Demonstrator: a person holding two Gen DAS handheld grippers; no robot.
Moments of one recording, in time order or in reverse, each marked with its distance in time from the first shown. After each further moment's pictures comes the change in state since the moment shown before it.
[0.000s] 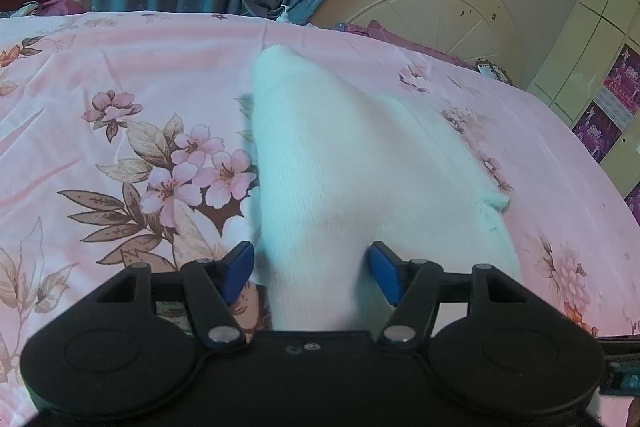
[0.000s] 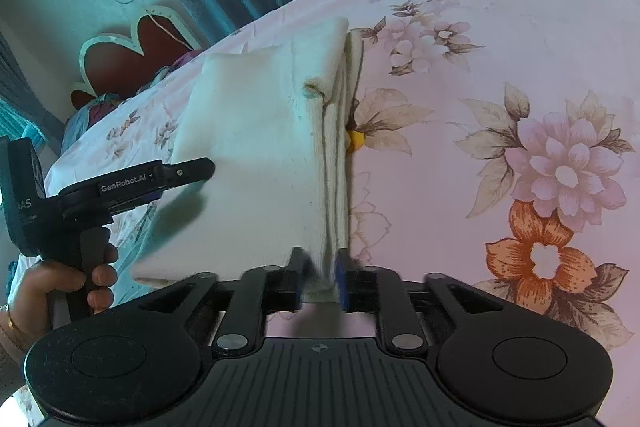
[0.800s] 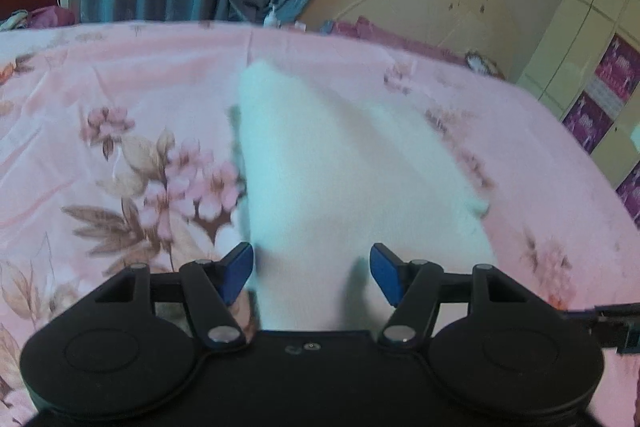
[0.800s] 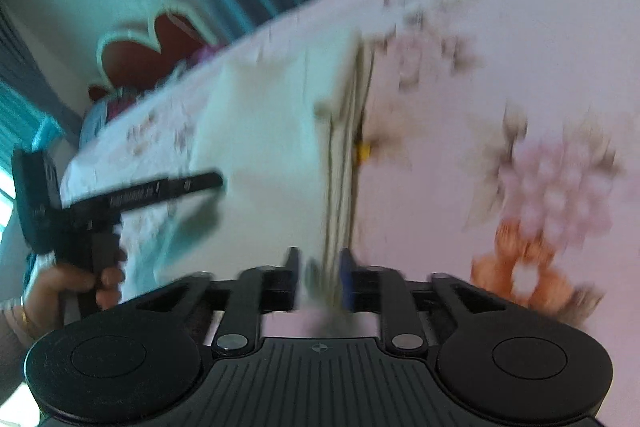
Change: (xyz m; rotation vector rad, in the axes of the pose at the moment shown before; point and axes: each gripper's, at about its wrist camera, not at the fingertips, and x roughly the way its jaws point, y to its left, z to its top) left arm -0.017 -0.008 0.013 0.028 -0.001 -0.021; right arm -0.021 -0.012 0.029 0.000 -0.030 0.050
